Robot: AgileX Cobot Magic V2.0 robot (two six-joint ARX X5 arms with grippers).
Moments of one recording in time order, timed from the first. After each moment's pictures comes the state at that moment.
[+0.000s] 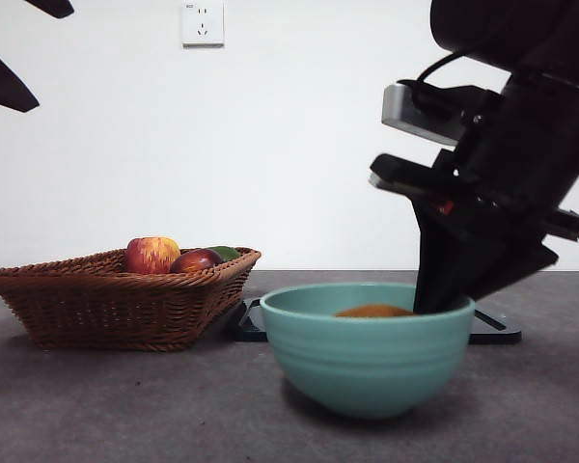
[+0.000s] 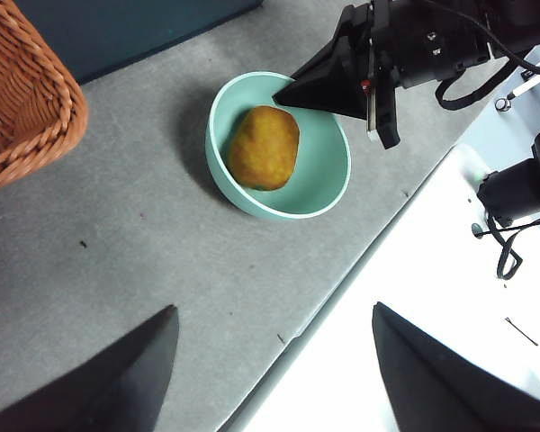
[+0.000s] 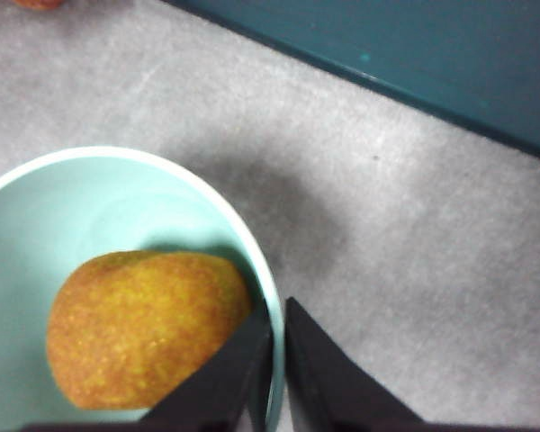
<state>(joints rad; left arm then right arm) -0.42 0.89 0.88 -0.88 0.61 0.02 0.67 1.33 0.70 -0.32 -0.08 0.30</state>
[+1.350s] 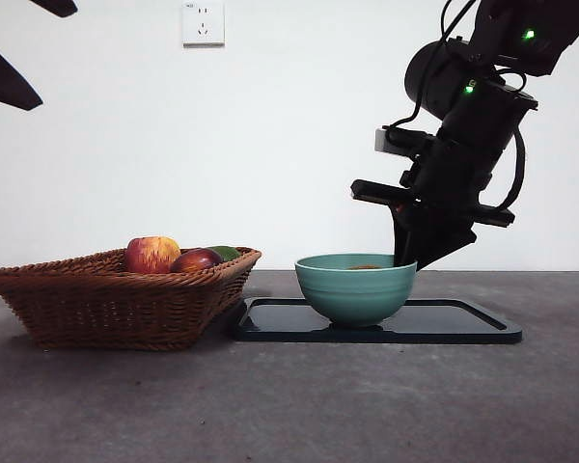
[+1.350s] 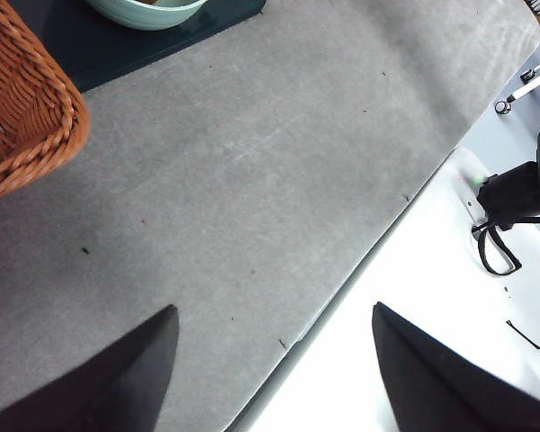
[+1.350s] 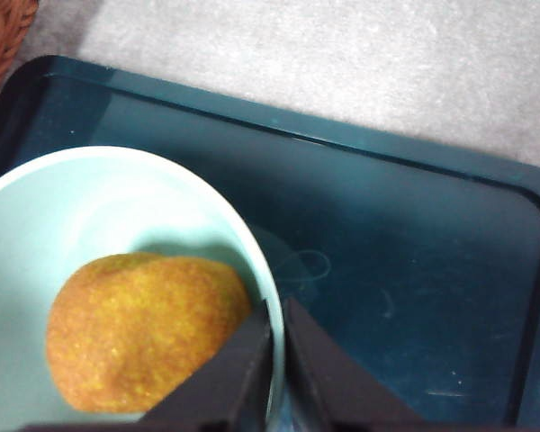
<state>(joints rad) -0.42 0.89 0.88 -0.87 0.61 0.02 0.37 1.80 1.19 -0.30 -0.11 0.20</state>
